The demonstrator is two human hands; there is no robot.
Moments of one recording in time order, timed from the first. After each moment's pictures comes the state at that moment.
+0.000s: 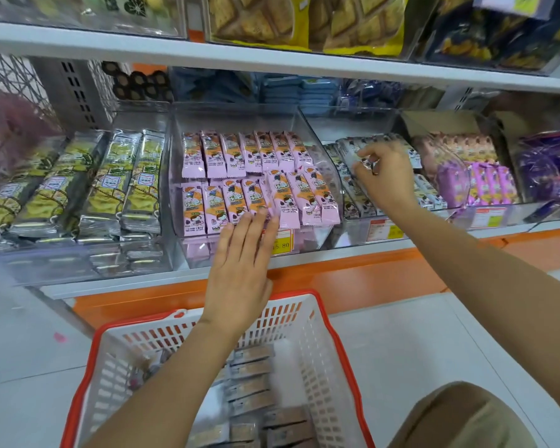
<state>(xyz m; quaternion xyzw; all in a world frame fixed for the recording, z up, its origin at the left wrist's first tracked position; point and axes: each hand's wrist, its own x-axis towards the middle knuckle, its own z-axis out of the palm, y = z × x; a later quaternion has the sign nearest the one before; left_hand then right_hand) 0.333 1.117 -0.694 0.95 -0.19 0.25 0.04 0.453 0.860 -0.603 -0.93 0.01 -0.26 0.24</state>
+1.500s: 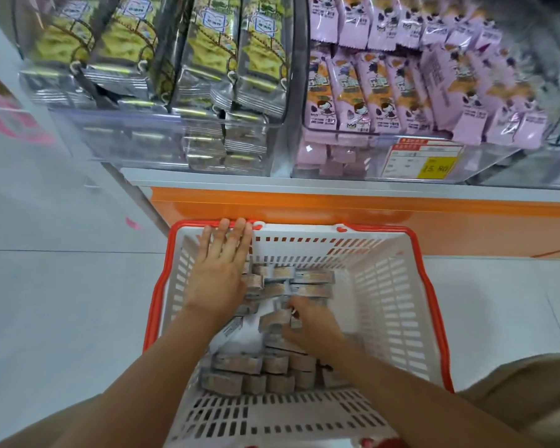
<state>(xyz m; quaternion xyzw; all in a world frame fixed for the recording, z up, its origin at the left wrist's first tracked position) 0.269 1.264 -0.855 0.99 -0.06 -0.09 -0.02 0.243 1.052 -0.907 -0.93 -0.14 0.25 0.23</state>
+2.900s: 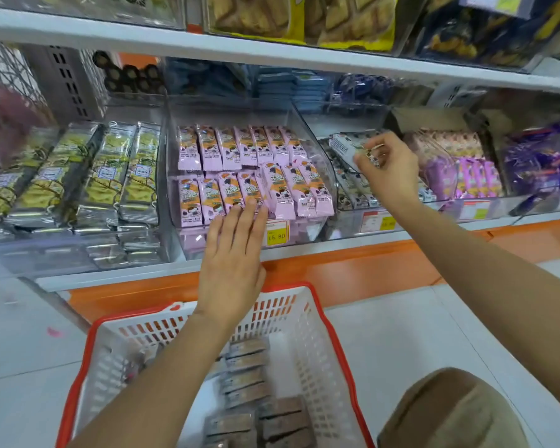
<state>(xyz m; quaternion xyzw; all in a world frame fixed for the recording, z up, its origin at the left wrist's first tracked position) 0.328 1.122 -0.692 0.95 -0.17 0.26 0.06 0.431 0.857 -0.596 -0.89 0.02 -0.30 0.35</state>
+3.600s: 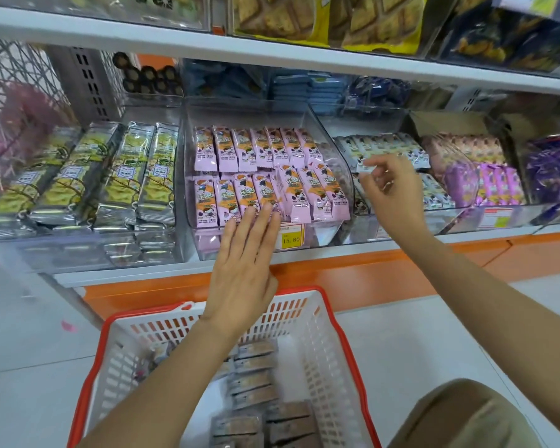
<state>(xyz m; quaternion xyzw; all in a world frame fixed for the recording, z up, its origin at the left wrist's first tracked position) 0.322 1.131 -0.693 0.94 -0.20 0.27 0.07 0.408 0.882 -0.609 -0.89 -0.02 -0.29 0.35</state>
